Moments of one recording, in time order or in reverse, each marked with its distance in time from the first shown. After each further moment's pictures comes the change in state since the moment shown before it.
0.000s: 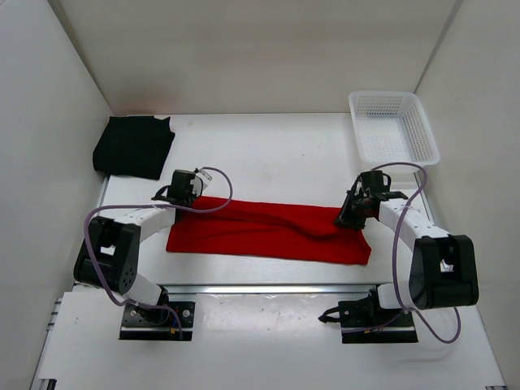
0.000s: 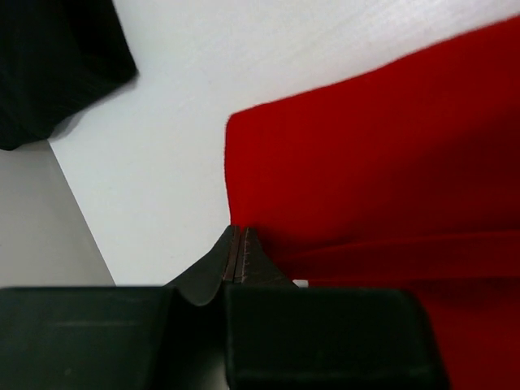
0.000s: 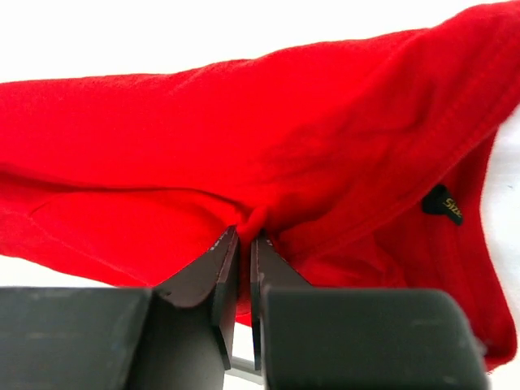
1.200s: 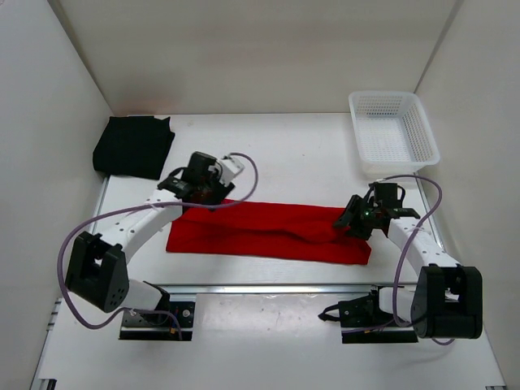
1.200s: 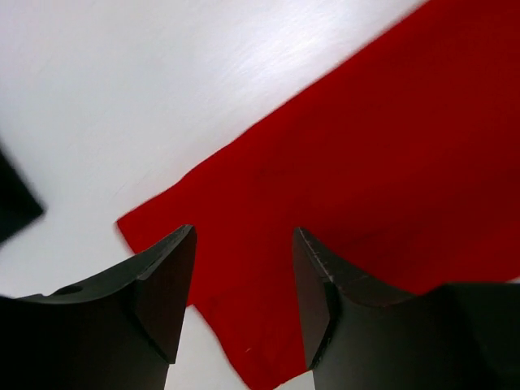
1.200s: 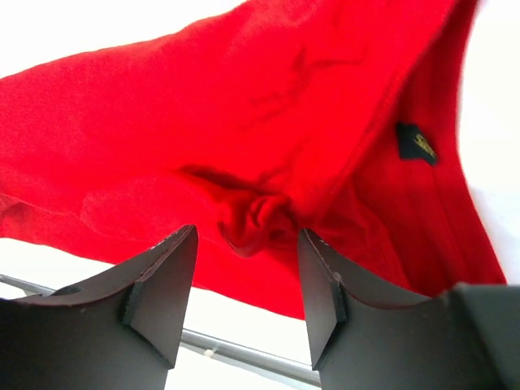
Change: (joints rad) left arm -0.166 -0.115 0.288 -0.401 0.345 -0.190; right arm -0.093 -0.199 -0.145 0.026 -0.077 0.018
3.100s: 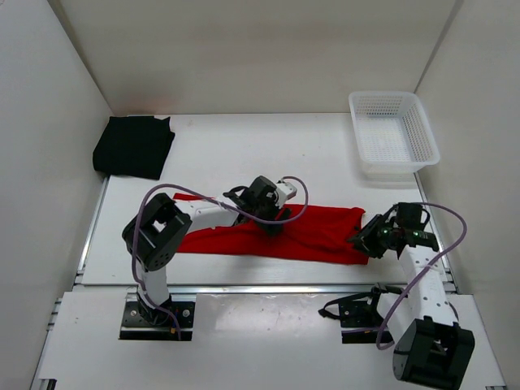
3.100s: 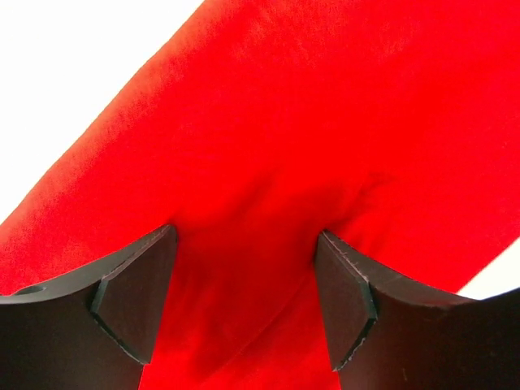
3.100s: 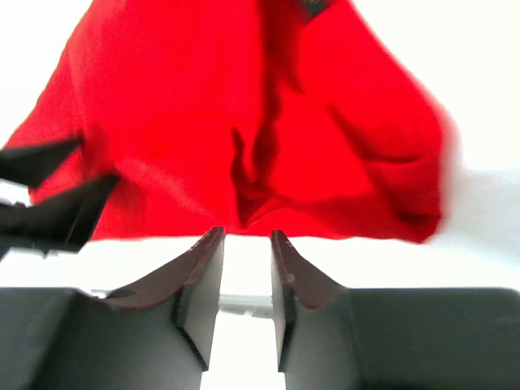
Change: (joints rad) left arm -0.390 0.449 0.050 0.390 0.182 -0.370; right arm -0.176 -0.300 -0.090 -0.261 -0.094 0.100
